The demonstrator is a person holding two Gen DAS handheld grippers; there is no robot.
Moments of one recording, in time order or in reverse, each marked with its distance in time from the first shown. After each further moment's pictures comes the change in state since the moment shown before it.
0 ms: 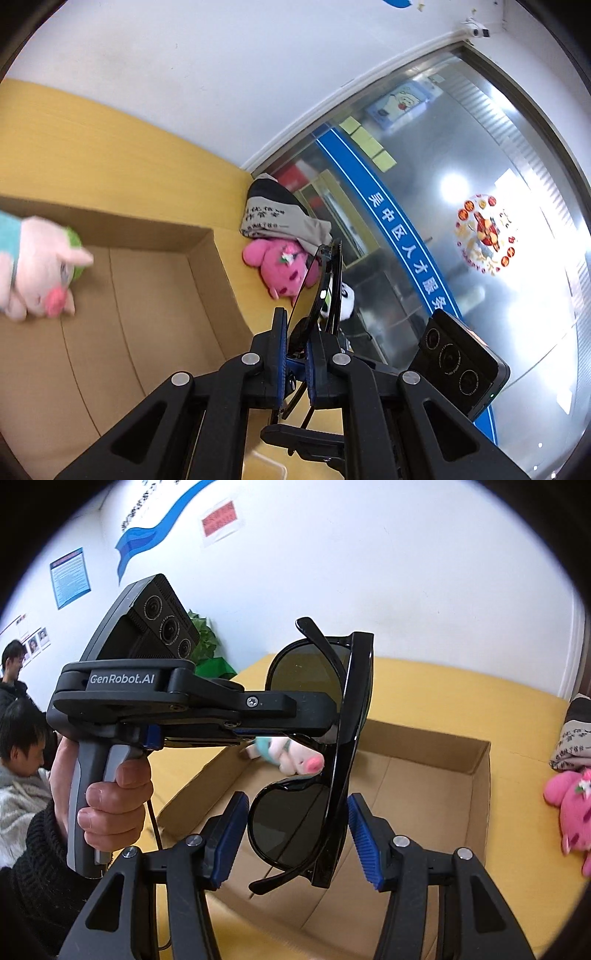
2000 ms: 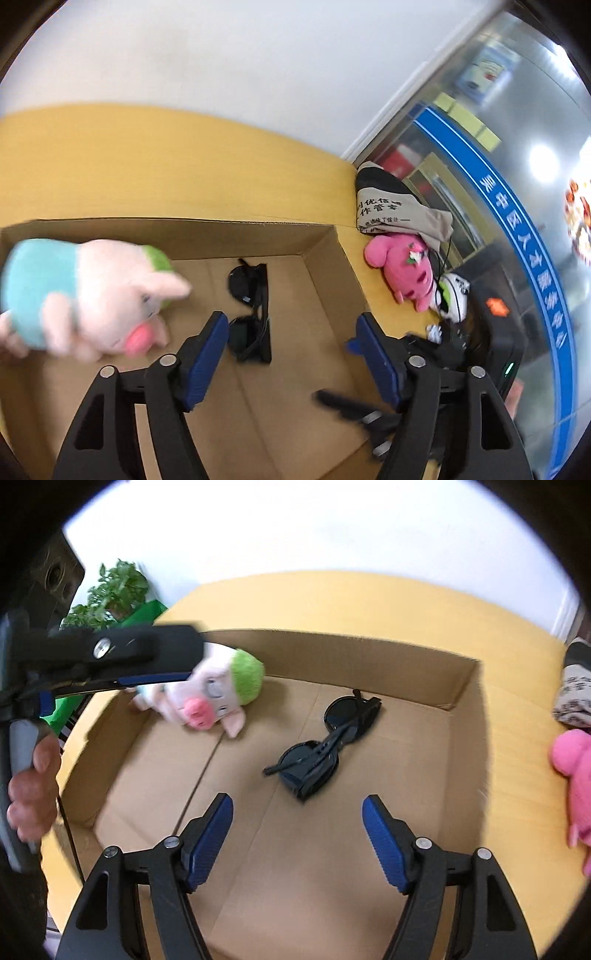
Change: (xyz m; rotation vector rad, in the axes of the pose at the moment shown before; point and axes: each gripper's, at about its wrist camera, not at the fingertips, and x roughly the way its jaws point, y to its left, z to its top) left arm 0.032 0.040 -0.011 0.106 0.001 0.464; right arm 0.091 -0.070 -0.056 0.078 0.253 -0.126
